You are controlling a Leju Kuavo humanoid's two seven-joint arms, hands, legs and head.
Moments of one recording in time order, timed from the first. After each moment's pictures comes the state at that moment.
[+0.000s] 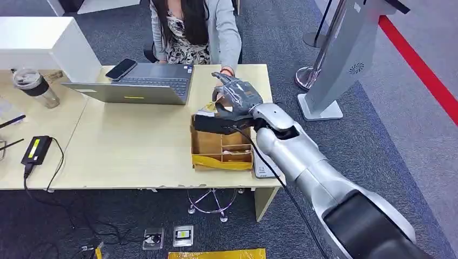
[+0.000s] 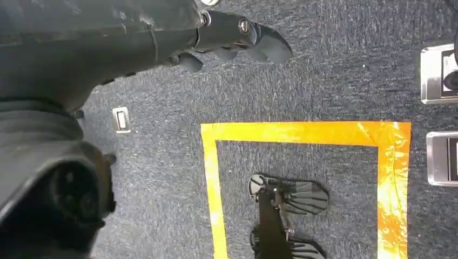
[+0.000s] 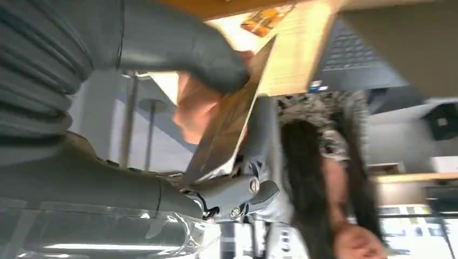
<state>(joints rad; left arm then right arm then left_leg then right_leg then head) -0.26 0.35 -1.36 -0.17 1.28 0.00 0.07 -1.02 0.18 0.71 -0.46 0.86 -0.08 -0.26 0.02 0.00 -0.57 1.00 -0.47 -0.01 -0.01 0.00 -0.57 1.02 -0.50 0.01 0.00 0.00</state>
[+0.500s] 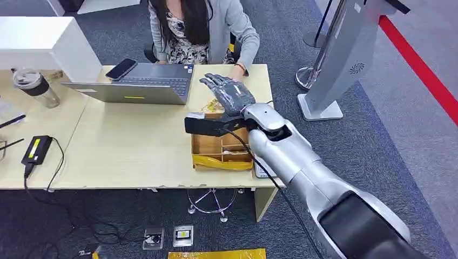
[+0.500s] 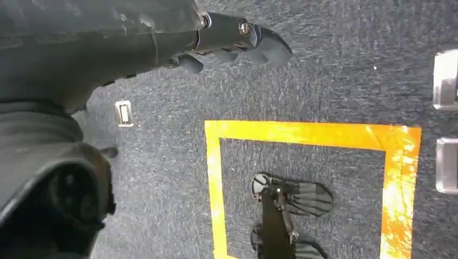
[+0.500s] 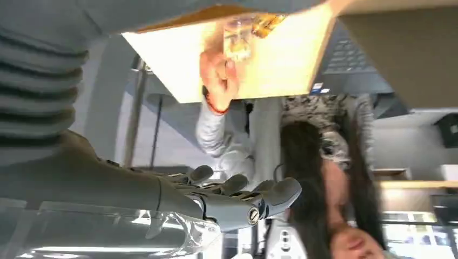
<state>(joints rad) -0.23 0.35 -1.36 -0.17 1.33 0.00 0.06 -1.02 0.18 0.73 -0.52 0.90 -0.02 -0.13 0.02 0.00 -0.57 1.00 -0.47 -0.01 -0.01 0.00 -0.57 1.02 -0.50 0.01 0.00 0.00</state>
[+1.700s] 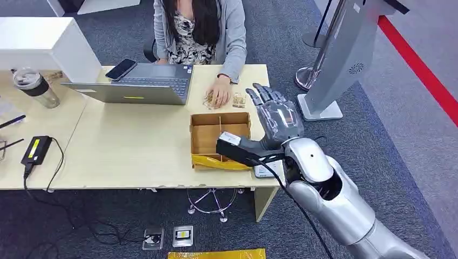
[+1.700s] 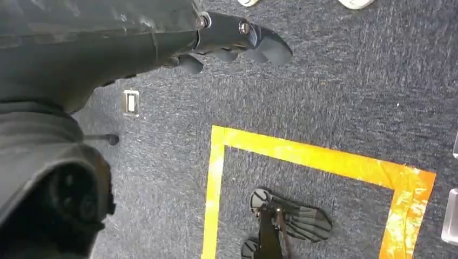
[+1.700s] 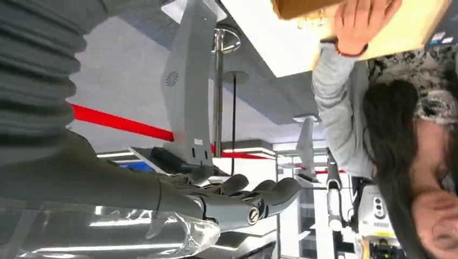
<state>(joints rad) -0.17 0.38 -1.33 -0.16 1.43 0.05 0.03 -0.63 -0.17 0.71 -1.46 1.01 0.19 0.36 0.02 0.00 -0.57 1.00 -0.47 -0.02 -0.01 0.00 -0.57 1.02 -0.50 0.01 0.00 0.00</state>
